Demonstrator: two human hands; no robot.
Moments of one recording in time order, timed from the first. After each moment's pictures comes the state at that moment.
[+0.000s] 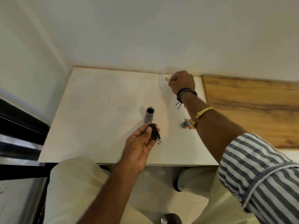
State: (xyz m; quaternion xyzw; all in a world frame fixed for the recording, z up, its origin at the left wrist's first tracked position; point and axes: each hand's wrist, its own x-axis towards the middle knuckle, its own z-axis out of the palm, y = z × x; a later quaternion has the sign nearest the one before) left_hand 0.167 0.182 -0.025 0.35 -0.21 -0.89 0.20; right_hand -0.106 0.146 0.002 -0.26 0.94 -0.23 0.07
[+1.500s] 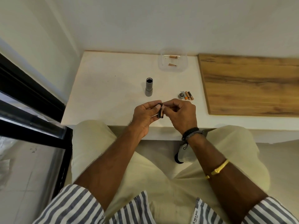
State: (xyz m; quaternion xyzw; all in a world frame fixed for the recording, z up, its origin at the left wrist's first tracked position) left_hand 0.181 0.214 -0.019 0.35 -0.43 -0.82 0.16; right_hand 0.087 0.328 0.015 -0.33 0.82 -0.46 0.12
